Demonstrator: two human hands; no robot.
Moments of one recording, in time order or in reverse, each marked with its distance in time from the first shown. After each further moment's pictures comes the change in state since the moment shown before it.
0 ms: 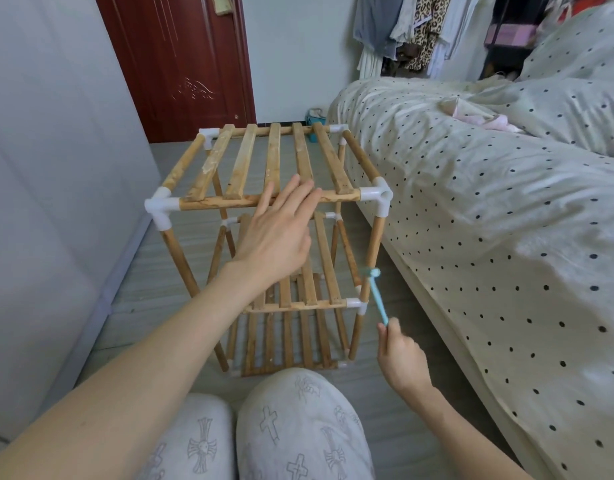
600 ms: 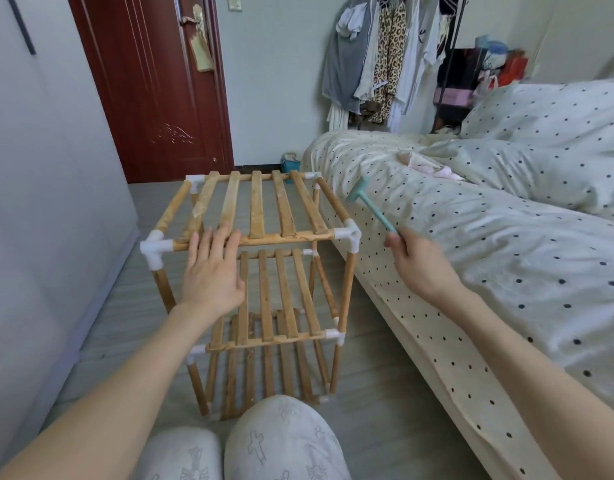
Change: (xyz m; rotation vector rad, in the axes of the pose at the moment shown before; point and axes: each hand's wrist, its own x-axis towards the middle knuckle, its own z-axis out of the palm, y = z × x) left_hand -0.030 -0.048 -0.001 0.102 -0.068 -0.299; right_hand 0.046 -0.079 -0.203 0.152 0.257 -0.173
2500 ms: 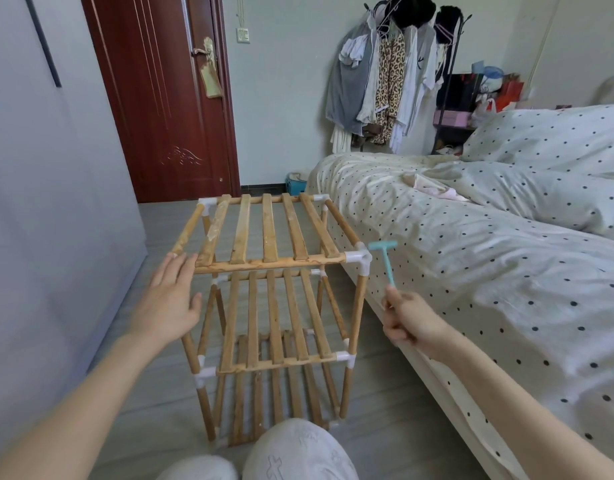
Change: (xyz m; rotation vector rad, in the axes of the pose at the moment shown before) left_hand -0.014 -0.083 -0.013 -0.151 -0.080 -0.108; right_hand -0.016 0.003 0.029 0.860 -0.217 0.615
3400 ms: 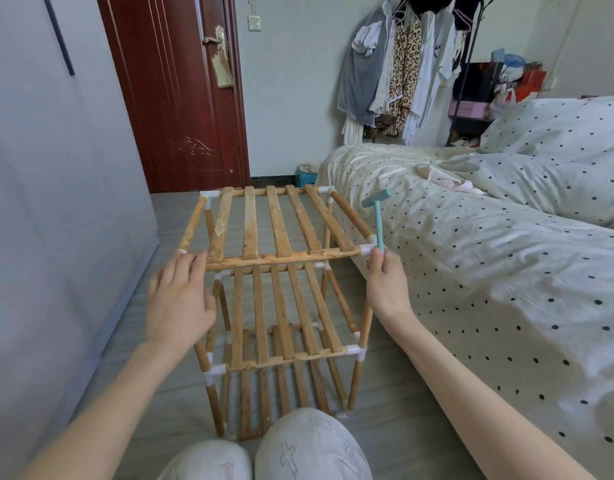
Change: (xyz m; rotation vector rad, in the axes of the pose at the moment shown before) left_hand -0.028 0.026 -0.005 0.124 0.143 -0.058; right_hand 0.005 -0.010 0.068 -0.322 0.269 -0.531
